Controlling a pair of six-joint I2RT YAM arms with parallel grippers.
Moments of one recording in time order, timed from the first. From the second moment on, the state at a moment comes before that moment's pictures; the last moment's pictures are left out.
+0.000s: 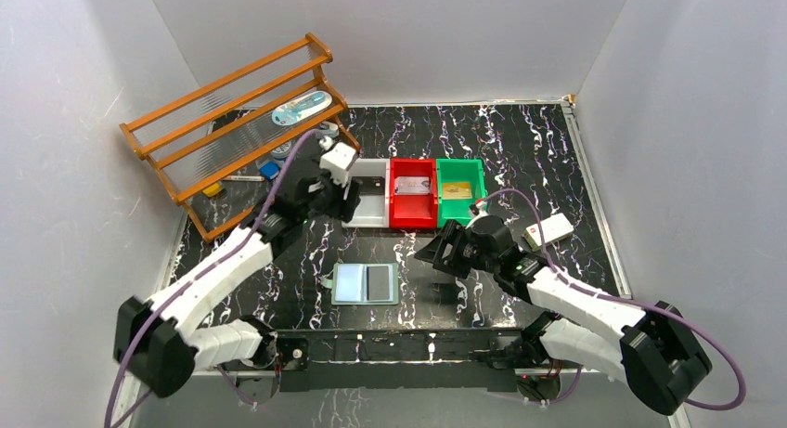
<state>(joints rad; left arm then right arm) -0.58 1.22 0.94 -0.22 -0.02 0.12 0.69 0.99 0.39 0.01 -0.21 1.06</state>
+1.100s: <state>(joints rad) -0.57 0.84 0.44 -0.19 0.29 -0.74 0.98 1.48 0.67 0.04 -0.19 1.07</state>
